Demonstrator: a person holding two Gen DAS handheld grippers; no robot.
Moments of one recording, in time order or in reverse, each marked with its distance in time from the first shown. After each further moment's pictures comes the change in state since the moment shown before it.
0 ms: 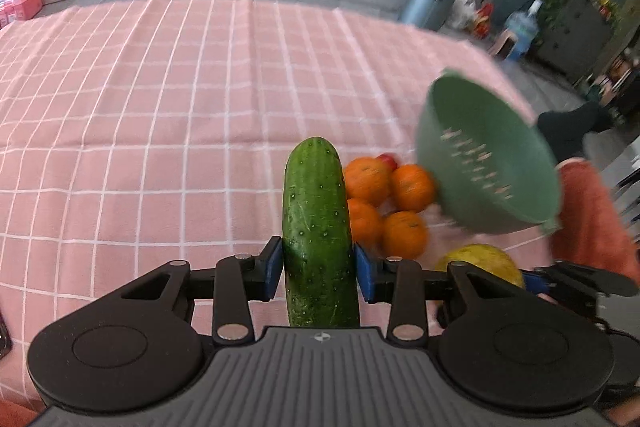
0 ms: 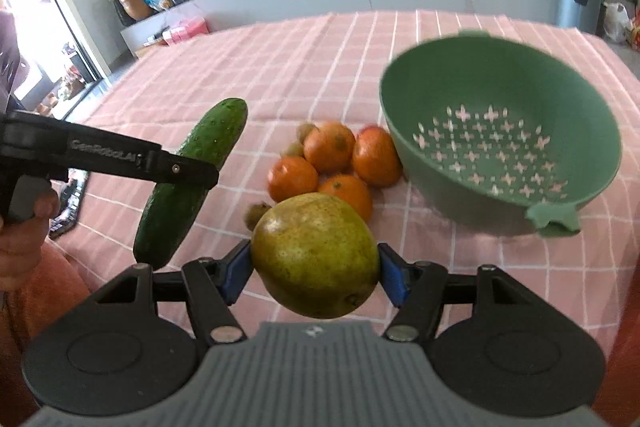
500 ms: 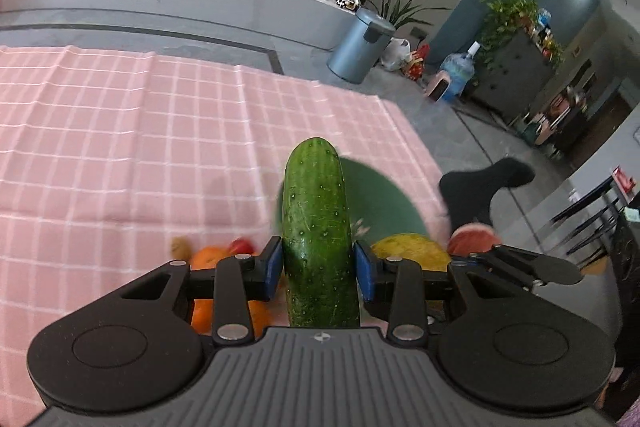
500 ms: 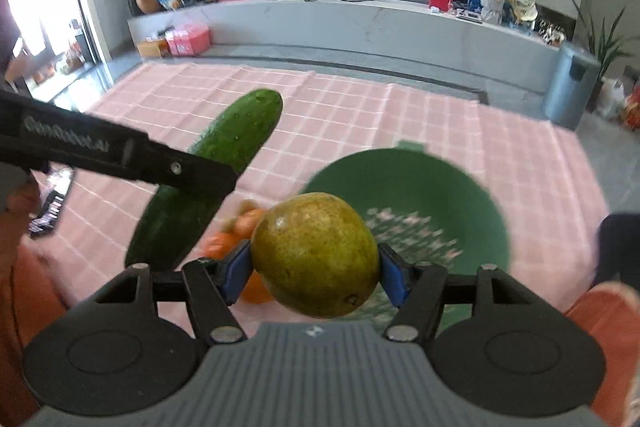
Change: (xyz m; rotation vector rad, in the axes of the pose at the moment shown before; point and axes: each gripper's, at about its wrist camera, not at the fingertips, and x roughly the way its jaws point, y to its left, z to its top) left arm 0.006 -0.075 0.066 -0.037 -0.088 -0.202; right arm -0.046 -0.047 0.076 -0.191 -0.045 -0.093
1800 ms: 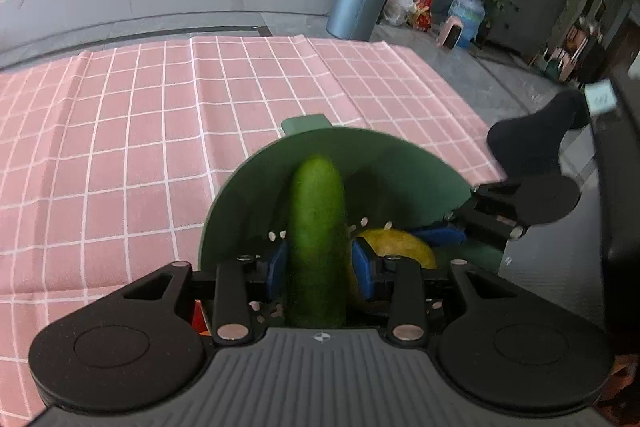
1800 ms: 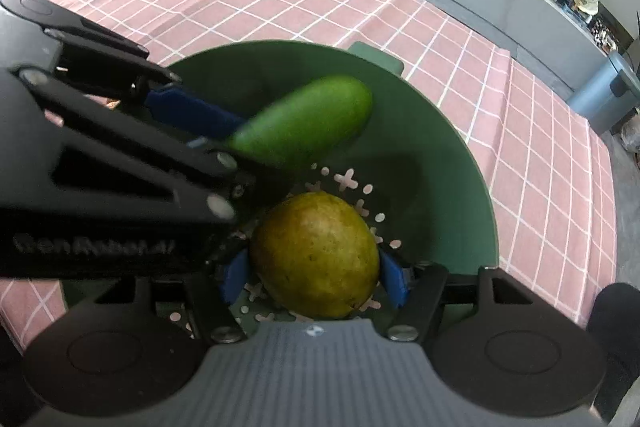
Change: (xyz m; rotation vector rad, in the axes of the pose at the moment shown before) left arm 0.125 -0.024 -0.001 0.167 0.073 0.089; right arm 0.138 -0.076 0.009 -0.267 0.304 -0.012
